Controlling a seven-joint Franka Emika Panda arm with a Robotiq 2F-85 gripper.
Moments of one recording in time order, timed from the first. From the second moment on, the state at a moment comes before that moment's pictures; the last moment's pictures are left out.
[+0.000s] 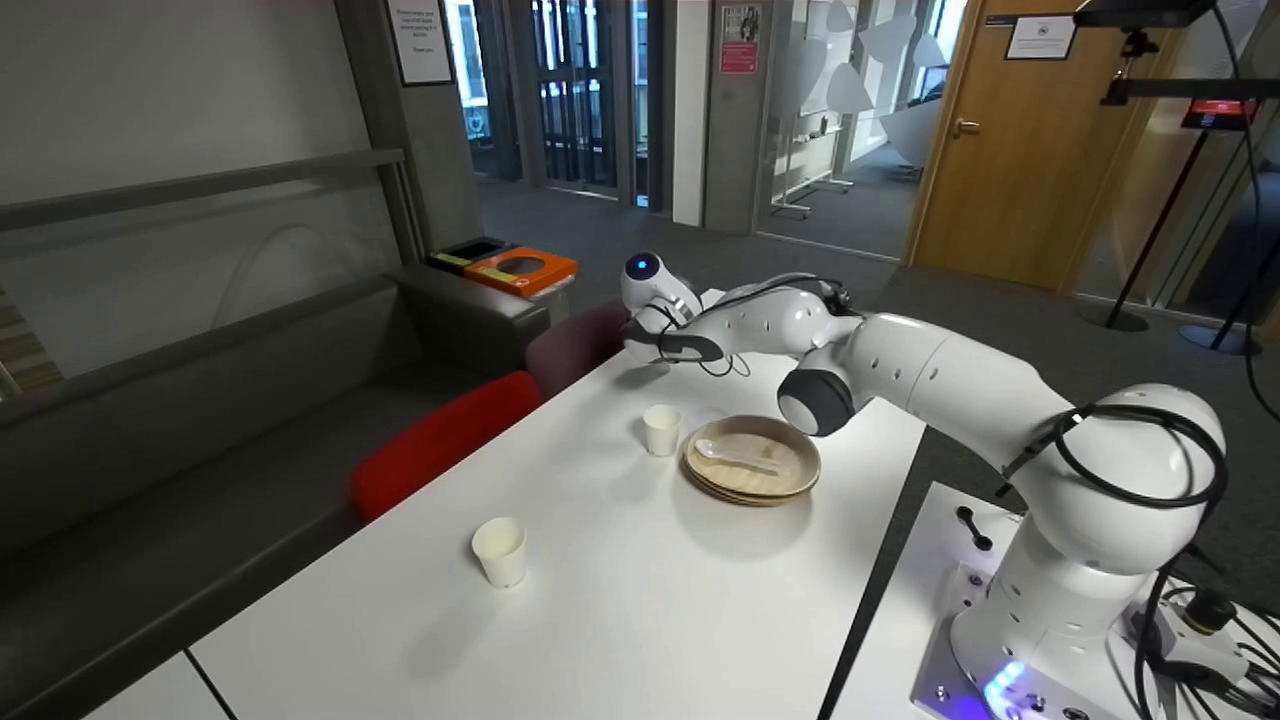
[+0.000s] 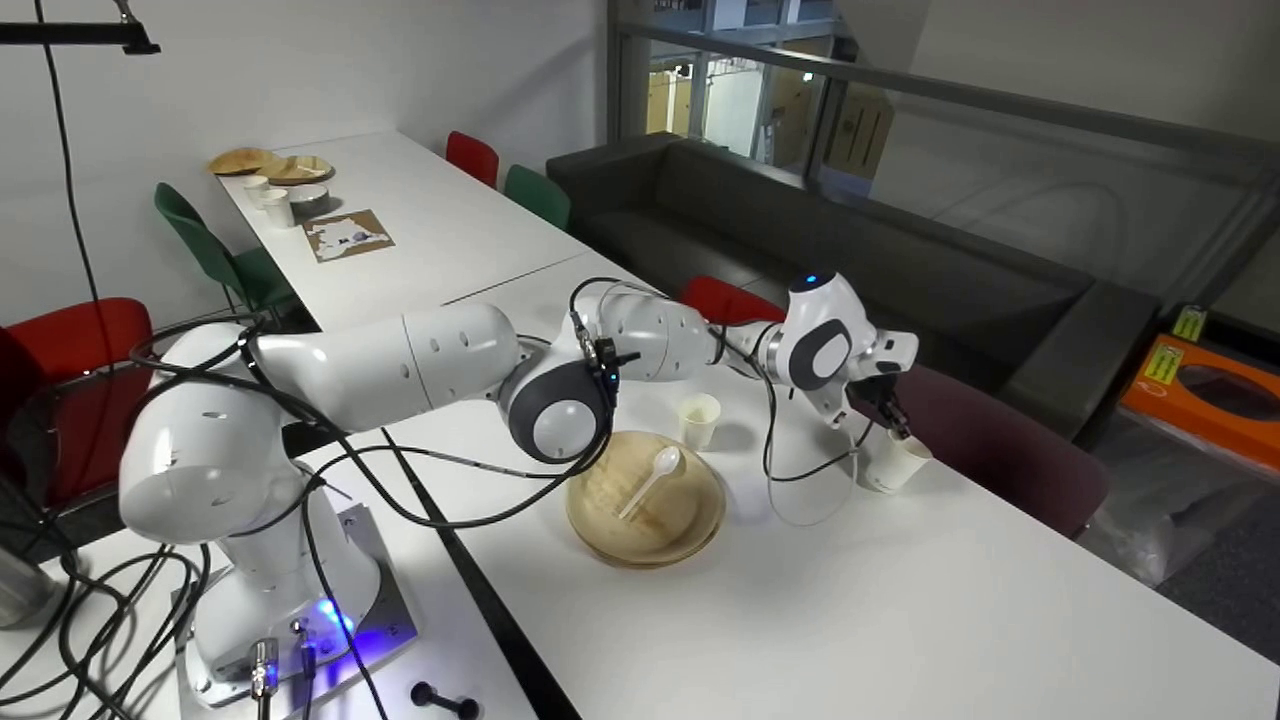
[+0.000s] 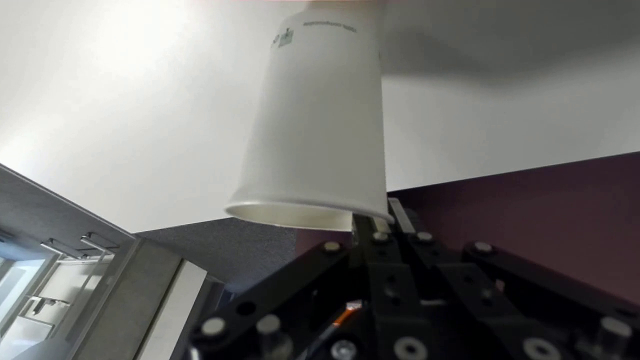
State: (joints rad) arm -0.21 1.51 -0.31 -0.40 -0.20 2.43 0.45
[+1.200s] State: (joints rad) arm -0.28 1.50 -0.06 -0.44 -0.10 2.63 0.00
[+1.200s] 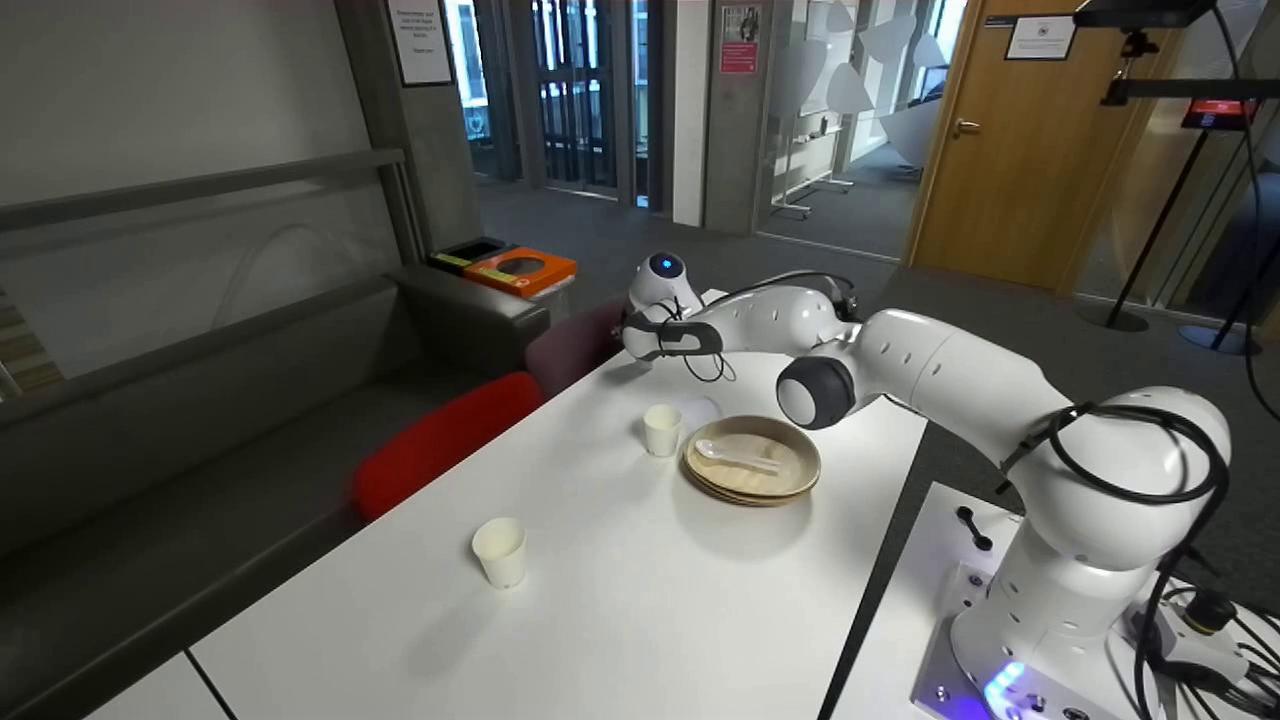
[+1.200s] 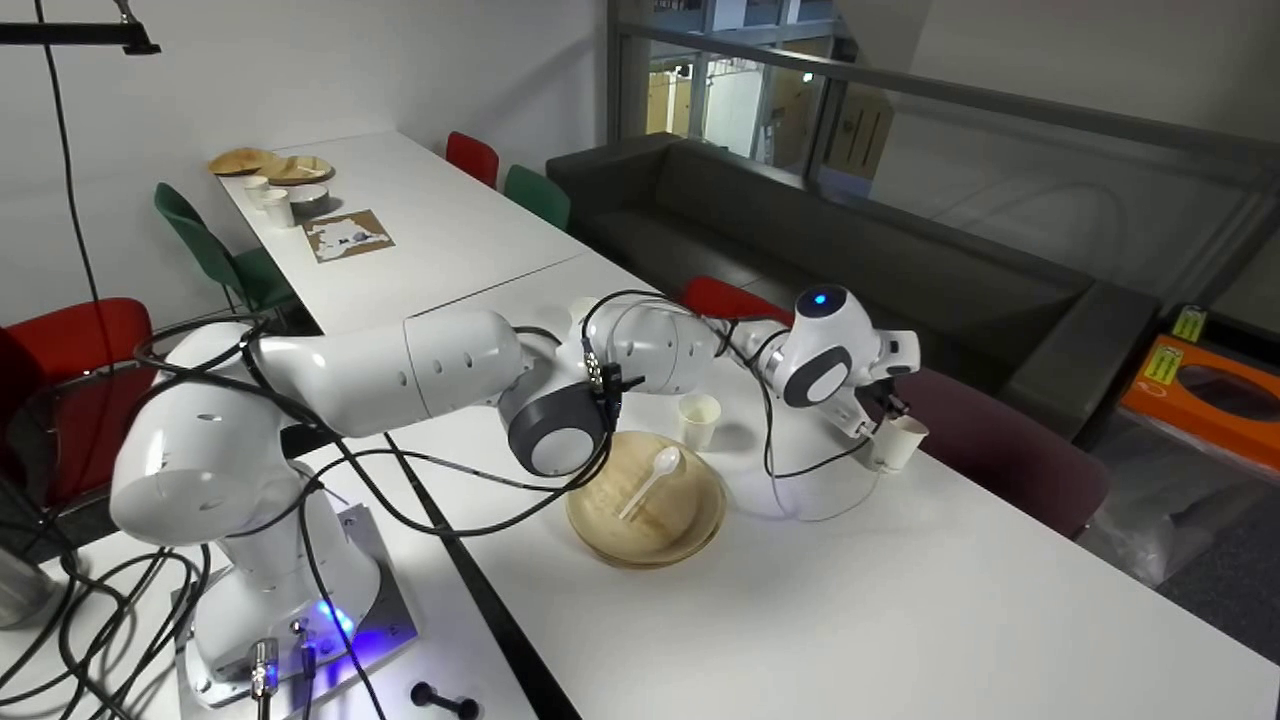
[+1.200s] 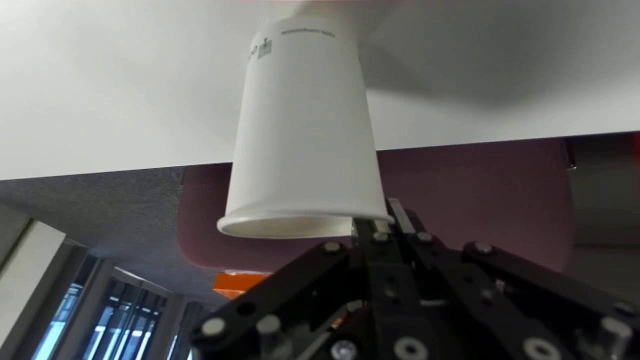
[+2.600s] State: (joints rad) arm -0.44 1.33 0.03 -0.36 0.06 1.93 -0.32
